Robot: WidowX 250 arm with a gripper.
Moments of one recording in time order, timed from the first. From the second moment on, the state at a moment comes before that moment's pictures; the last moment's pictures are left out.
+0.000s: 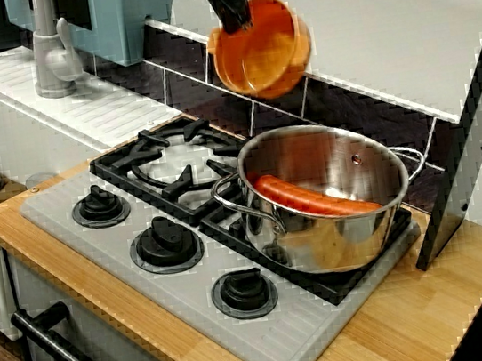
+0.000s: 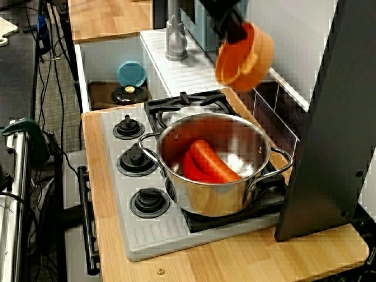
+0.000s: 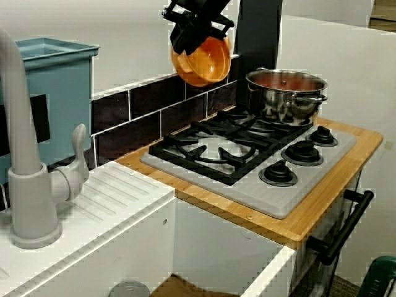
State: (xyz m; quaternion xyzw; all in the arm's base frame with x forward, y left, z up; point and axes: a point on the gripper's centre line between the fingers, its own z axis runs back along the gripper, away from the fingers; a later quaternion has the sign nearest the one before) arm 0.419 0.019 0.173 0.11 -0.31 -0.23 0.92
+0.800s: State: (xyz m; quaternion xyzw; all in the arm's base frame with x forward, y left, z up) arm 0.385 0.043 0.245 0.06 -0.34 -0.20 0.92
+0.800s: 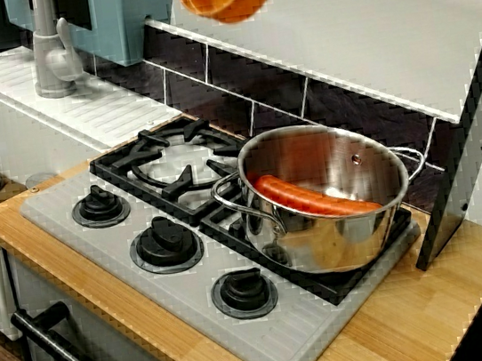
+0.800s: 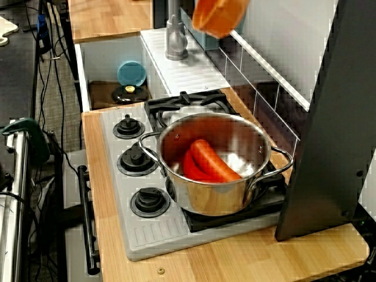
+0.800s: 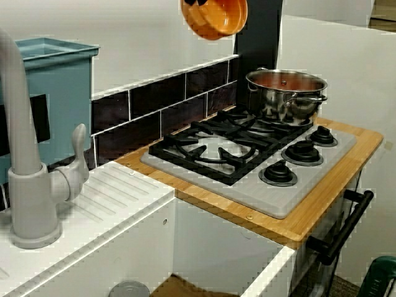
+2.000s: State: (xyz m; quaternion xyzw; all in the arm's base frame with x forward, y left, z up) arm 0.358 0.059 0.286 0.04 -0.37 -0.18 0.91
